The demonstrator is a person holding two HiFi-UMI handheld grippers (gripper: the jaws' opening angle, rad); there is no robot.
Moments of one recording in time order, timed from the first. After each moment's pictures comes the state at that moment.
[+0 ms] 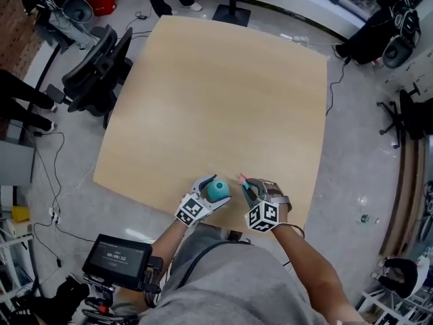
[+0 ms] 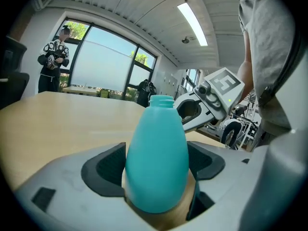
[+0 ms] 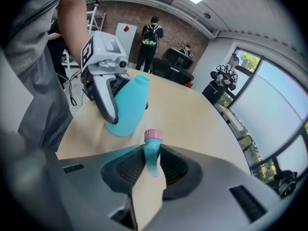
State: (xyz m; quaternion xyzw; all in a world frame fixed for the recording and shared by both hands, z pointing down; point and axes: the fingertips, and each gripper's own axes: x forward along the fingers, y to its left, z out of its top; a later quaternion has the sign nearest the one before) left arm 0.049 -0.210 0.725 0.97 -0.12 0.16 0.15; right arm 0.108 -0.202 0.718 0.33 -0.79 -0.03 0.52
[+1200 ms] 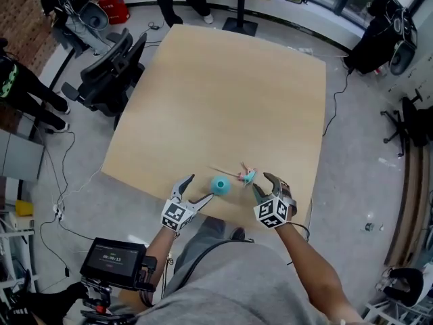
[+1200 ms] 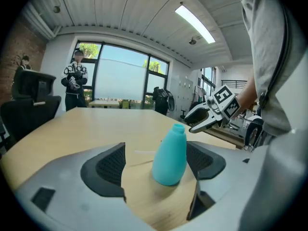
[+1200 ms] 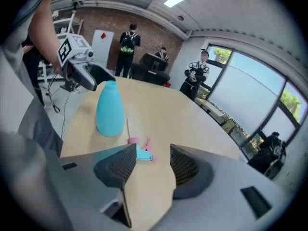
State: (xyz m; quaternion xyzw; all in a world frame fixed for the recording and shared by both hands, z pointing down) left arm -0.041 -0.196 0.685 0.95 -0.26 0.15 0.11; right arm 0.148 -0.177 0.699 0.45 -0.77 0.02 0.45
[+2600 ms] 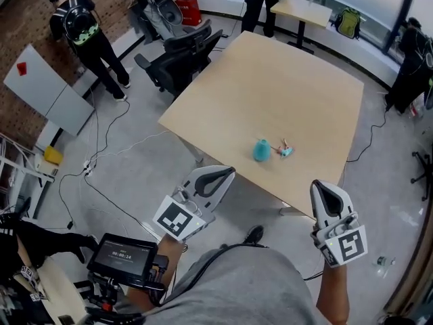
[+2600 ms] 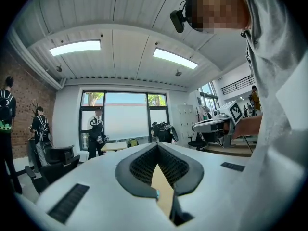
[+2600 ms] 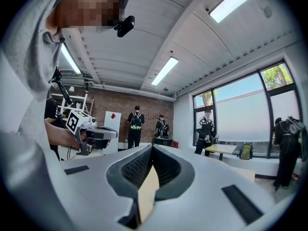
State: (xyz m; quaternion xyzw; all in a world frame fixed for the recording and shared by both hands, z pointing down) left arm -0.066 0.000 0.376 0.94 -0.34 0.01 -0.04; right arm 0.104 0.018 0.366 0.42 -0.91 -0.02 0.04
